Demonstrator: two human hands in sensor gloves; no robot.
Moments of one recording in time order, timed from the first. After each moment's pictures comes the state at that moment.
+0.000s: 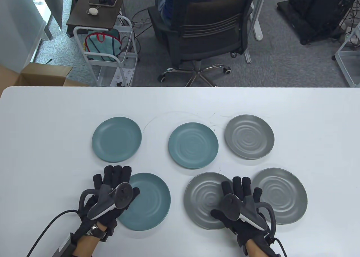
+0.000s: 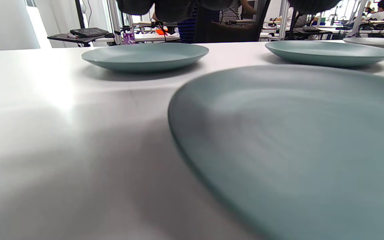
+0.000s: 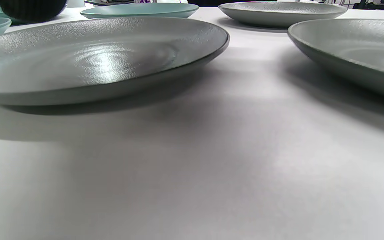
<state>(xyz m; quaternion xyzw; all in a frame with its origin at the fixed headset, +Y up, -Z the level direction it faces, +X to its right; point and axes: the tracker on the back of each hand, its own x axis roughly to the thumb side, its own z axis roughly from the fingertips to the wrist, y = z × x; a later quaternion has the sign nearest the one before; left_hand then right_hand) -0.227 -0.742 -0.206 -0.10 -0.08 -0.03 0.99 0.159 -0.772 -0.162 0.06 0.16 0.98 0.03</state>
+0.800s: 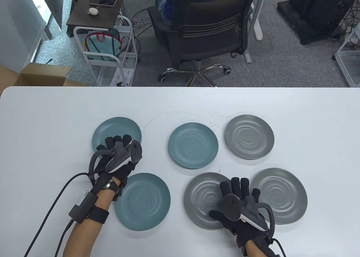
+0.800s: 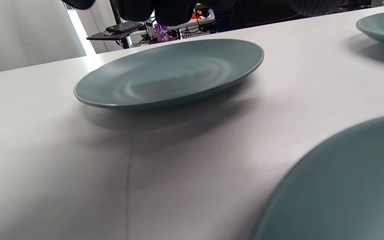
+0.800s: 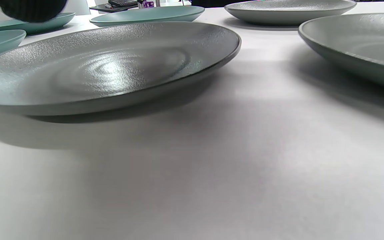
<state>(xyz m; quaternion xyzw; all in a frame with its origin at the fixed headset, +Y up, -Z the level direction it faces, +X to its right) -0.210 -0.748 -0.321 -0.15 0.01 -0.09 0.99 0.156 -0.771 -0.160 0.07 0.17 0.98 0.05</state>
